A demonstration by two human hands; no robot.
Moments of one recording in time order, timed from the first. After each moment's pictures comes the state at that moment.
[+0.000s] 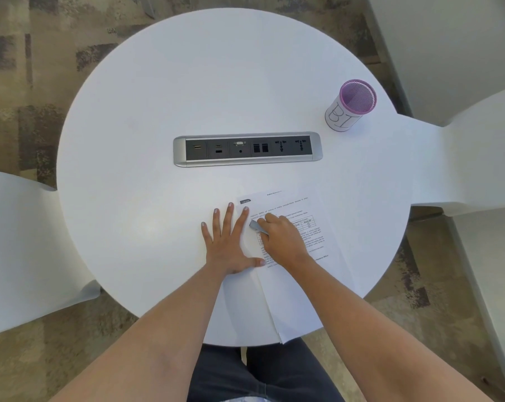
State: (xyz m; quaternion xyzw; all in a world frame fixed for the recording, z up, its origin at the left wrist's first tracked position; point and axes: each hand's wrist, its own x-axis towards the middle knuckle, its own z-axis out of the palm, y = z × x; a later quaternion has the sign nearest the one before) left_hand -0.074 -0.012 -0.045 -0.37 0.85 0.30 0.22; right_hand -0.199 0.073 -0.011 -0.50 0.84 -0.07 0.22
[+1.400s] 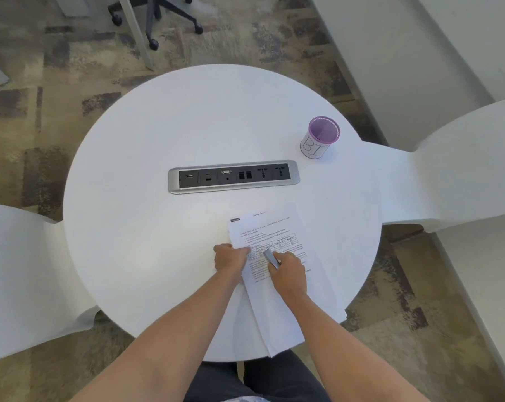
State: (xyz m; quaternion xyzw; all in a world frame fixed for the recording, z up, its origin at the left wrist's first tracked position) left_hand -0.123 0.011 -0.002 -0.68 0.44 0.58 0.02; right_hand -0.188 0.133 -0.003 -0.21 0.92 -0.17 0.27
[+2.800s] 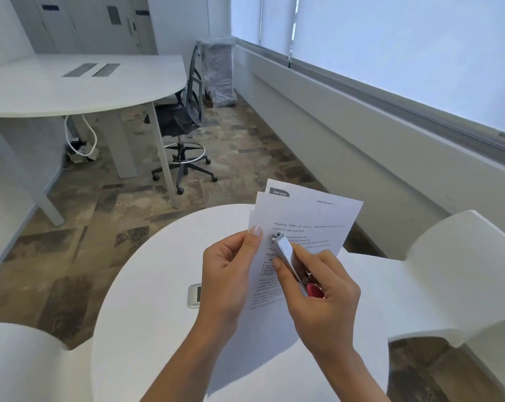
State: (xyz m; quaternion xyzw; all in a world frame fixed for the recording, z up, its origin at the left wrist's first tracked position) left_hand -0.090 0.006 0.357 -0.25 0.59 0.69 -0.34; right_hand -0.171 0.100 0.318 -0.40 0.67 -0.60 -0.17
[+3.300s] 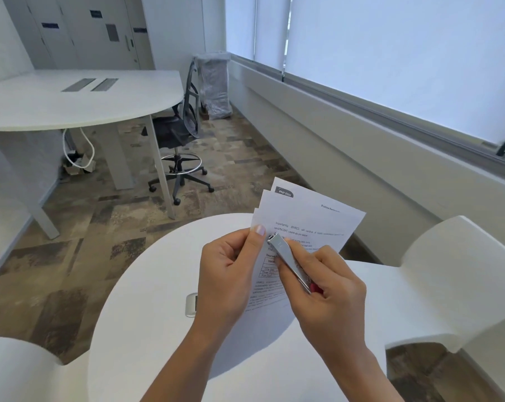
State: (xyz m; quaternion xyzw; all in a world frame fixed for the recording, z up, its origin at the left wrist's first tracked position) left_hand -0.082 0.011 0.378 -0.21 0.64 0.63 -0.38; right_hand -0.171 0.113 0.345 -0.45 0.69 -0.51 -0.25
